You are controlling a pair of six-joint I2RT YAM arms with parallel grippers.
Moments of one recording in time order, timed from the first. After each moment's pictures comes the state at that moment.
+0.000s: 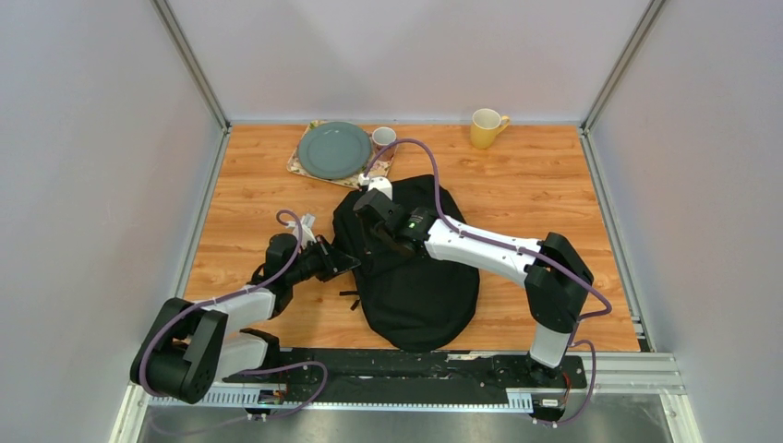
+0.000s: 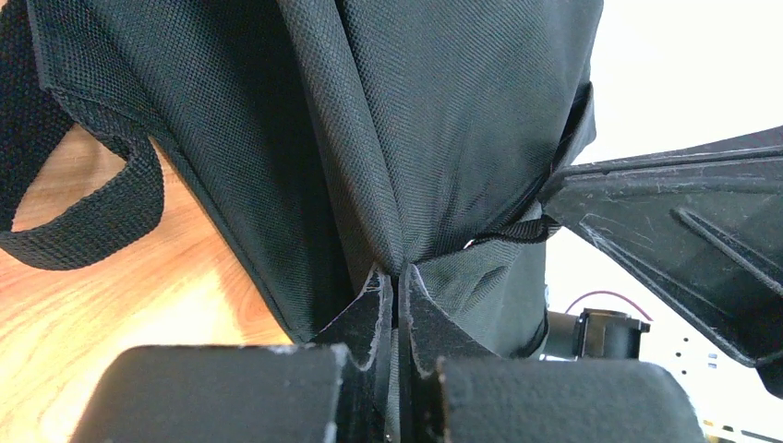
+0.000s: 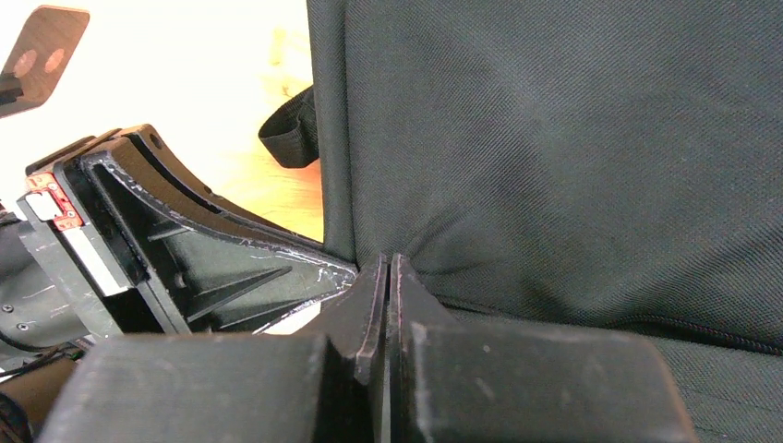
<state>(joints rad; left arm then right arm) -0.31 1.19 0.20 0.54 0.53 -0.92 1.00 1.78 1.42 -0.44 0.23 0.62</state>
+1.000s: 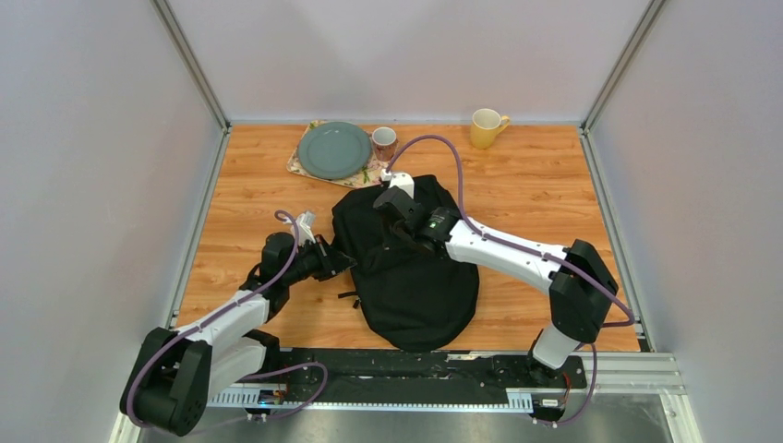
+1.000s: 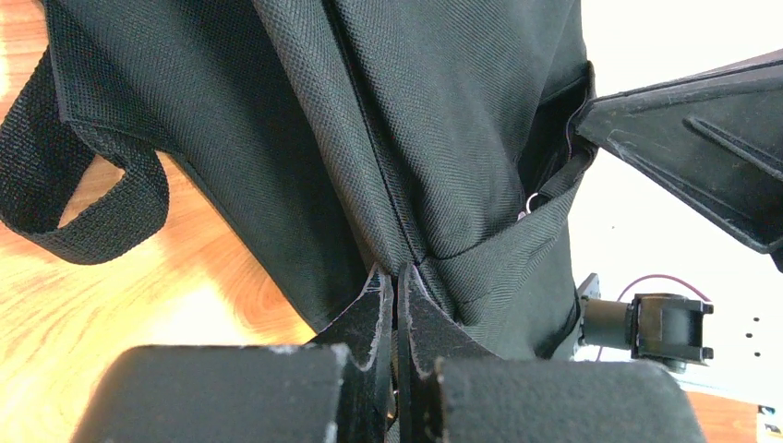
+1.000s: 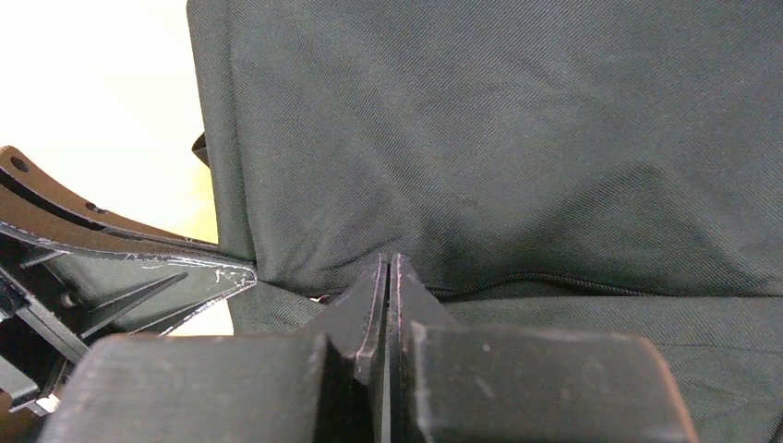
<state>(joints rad) -0.31 1.02 0.24 0.33 0.49 -0.76 0.95 1.67 1.31 -0.45 0.30 0.61</state>
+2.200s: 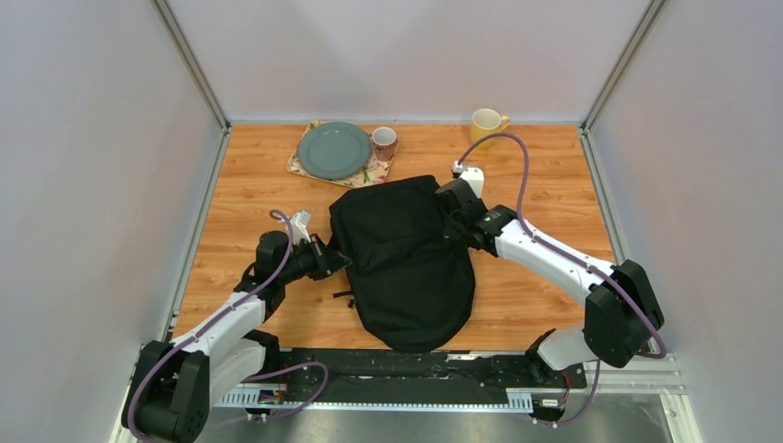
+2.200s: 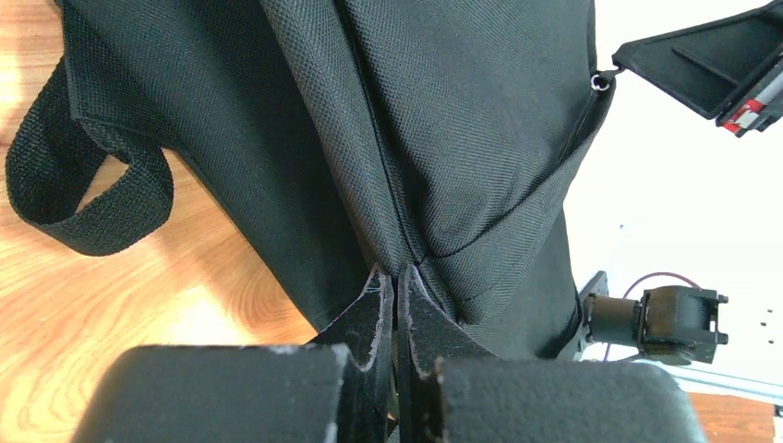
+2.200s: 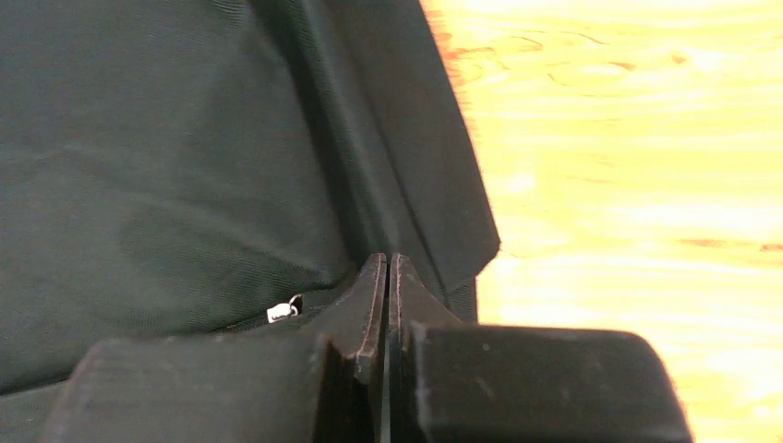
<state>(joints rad) -0.25 0.96 0.25 0.24 0.52 -0.70 0.69 1.45 1.06 -0.49 0.42 0.56</state>
